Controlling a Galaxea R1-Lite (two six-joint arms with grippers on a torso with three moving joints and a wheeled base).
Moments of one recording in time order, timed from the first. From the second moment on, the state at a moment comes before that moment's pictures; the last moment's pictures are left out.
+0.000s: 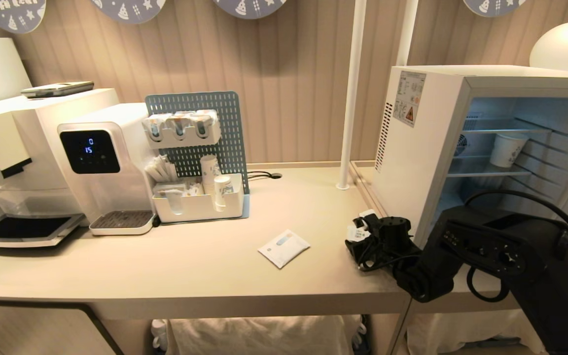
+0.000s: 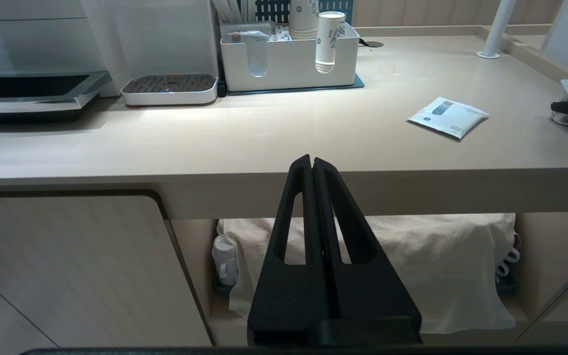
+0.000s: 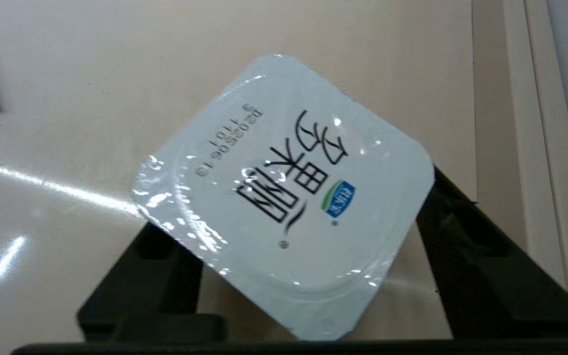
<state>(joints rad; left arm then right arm) 0.00 0.00 0.00 0.00 0.00 0.00 0.32 2.61 -1.14 -1.04 -0.13 -0.16</state>
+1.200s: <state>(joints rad) 0.00 0.00 0.00 0.00 0.00 0.00 0.31 2.09 -0.61 -1.30 -0.37 -0.18</state>
